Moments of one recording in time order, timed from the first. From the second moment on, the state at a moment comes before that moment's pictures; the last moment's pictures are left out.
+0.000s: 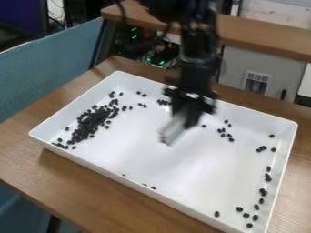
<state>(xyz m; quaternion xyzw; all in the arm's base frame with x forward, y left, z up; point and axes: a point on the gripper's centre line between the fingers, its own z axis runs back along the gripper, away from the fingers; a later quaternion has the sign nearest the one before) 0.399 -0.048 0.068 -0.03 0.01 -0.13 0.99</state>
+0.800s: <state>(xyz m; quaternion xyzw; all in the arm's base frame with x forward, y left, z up) 0.441 -0.169 0.019 -0.09 0.08 -0.22 0.97</state>
